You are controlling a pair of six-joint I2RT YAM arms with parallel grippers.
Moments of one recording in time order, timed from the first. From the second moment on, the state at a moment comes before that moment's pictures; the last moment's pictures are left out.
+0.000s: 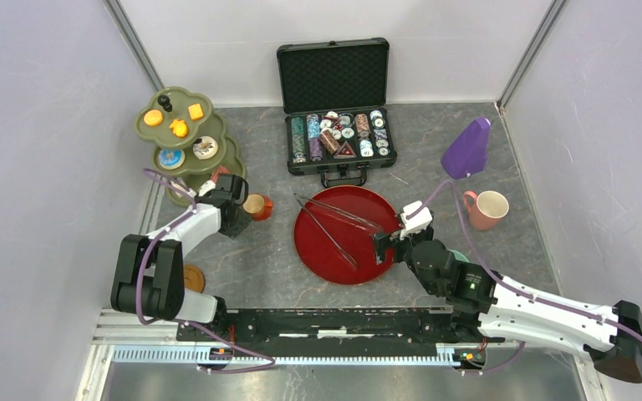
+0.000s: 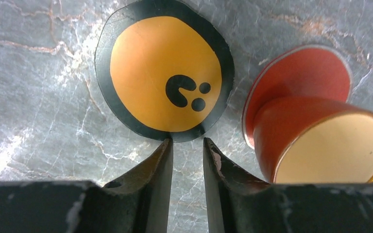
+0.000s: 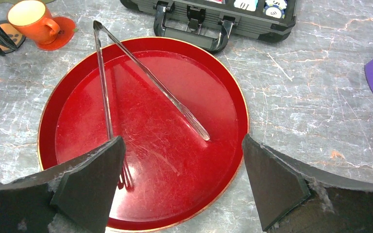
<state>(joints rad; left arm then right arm) -0.17 1.41 0.70 -0.47 -0.28 -0.94 1.14 0.66 0.43 -0.10 0.69 0.22</state>
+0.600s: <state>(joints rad) -0.13 1.10 0.64 -0.48 -0.02 -0.88 1.14 0.71 0.44 -0.15 0.85 0.18</state>
